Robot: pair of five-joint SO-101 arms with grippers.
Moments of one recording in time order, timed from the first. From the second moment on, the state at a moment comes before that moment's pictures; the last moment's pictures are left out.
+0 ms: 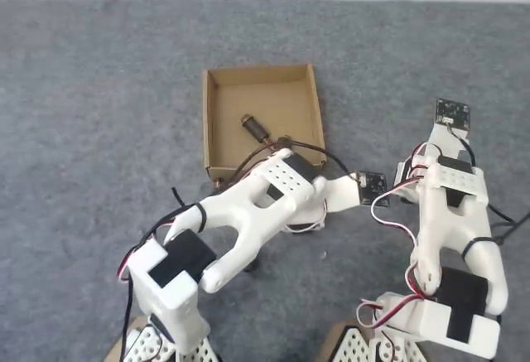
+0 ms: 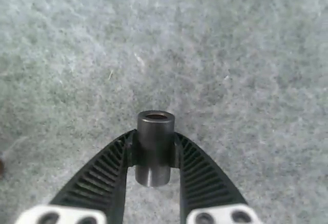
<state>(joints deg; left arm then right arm) 37.3 15.8 22.0 64.7 -38.1 13.1 -7.5 44.2 44.7 0.3</state>
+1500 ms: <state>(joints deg) 35.7 -10.0 42.3 62.2 -22.5 13.1 -7.5 44.2 44.7 0.1</state>
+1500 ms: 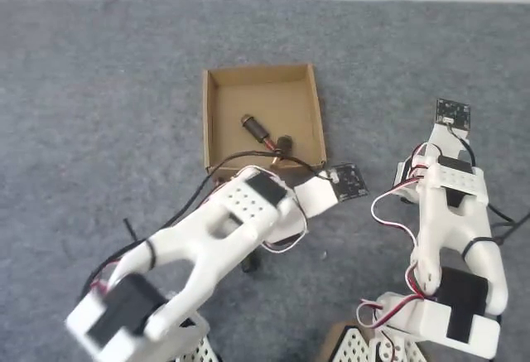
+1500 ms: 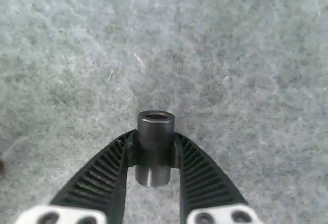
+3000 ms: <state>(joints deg) -22.8 -27.6 63.1 28.4 1.5 -3.9 -7.5 44.3 12.6 0.1</state>
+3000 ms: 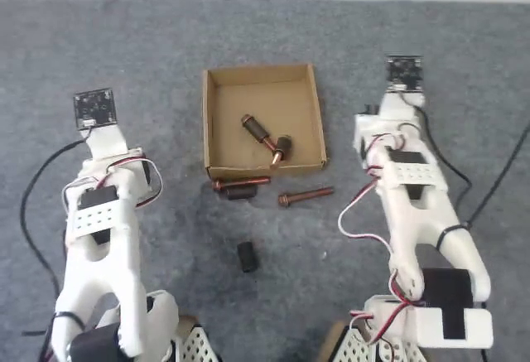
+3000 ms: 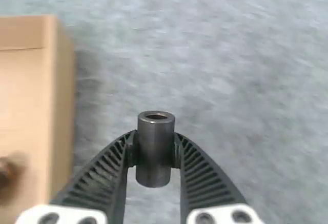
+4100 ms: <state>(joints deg) -22.3 -27.6 63.8 26.1 1.6 -25.6 22.7 26.7 -42.4 0.1</state>
